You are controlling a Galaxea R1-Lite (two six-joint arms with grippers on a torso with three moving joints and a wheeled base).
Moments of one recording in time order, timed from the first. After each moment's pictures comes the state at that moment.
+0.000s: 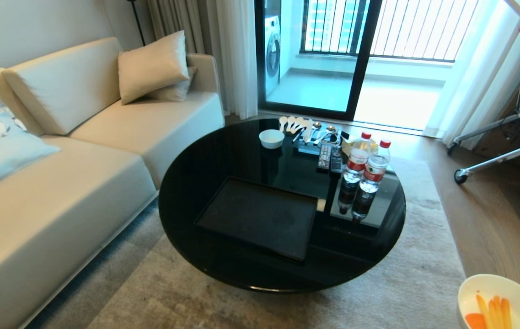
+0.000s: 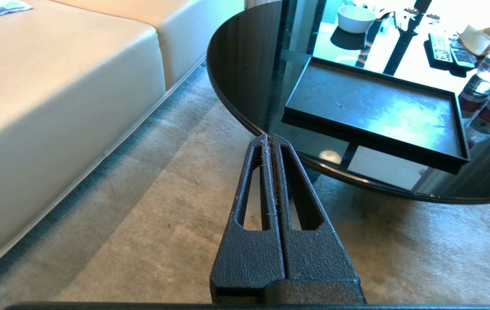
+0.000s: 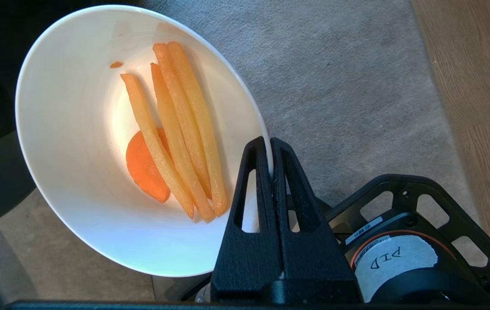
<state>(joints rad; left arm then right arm) 0.00 0.00 0.00 0.00 0.01 -0.08 0.35 1.04 -0.51 0.54 -0.39 1.06</state>
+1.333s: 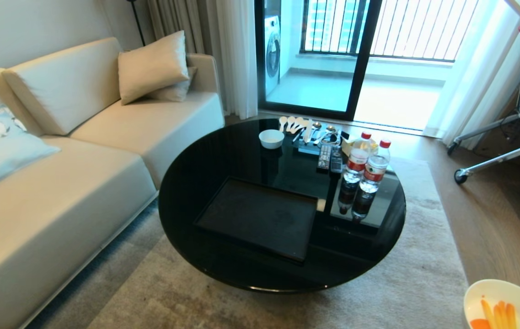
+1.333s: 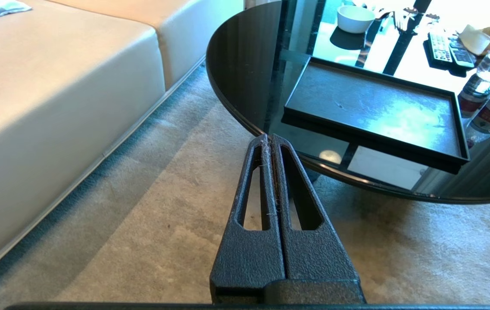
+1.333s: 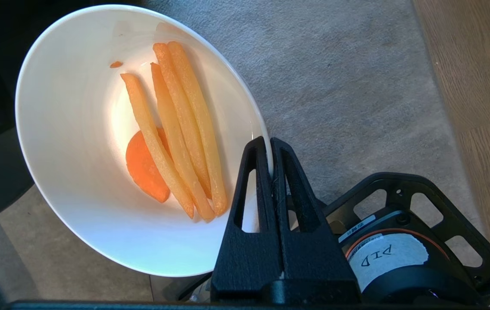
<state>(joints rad) 0.00 0.00 0.00 0.00 0.01 -0.08 0.36 0.99 -0.48 0.55 -0.39 1.05</state>
